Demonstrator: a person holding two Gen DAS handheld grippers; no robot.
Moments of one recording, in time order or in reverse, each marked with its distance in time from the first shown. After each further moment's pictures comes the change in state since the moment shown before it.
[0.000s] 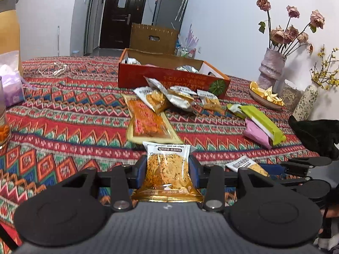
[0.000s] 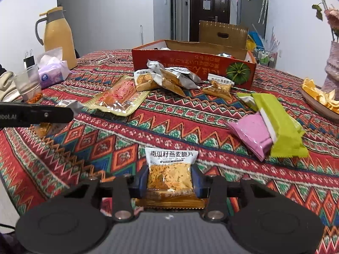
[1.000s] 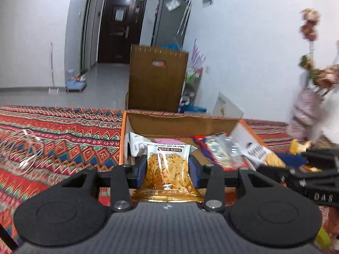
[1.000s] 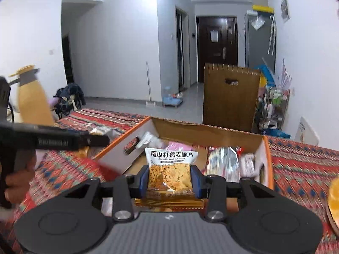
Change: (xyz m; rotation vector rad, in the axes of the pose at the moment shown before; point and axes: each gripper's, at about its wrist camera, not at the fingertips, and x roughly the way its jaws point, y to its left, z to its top) left arm 0.203 0.066 0.241 0.031 -0.051 0.009; right arm 0.127 -0.074 0.252 -0.015 -0.167 0.077
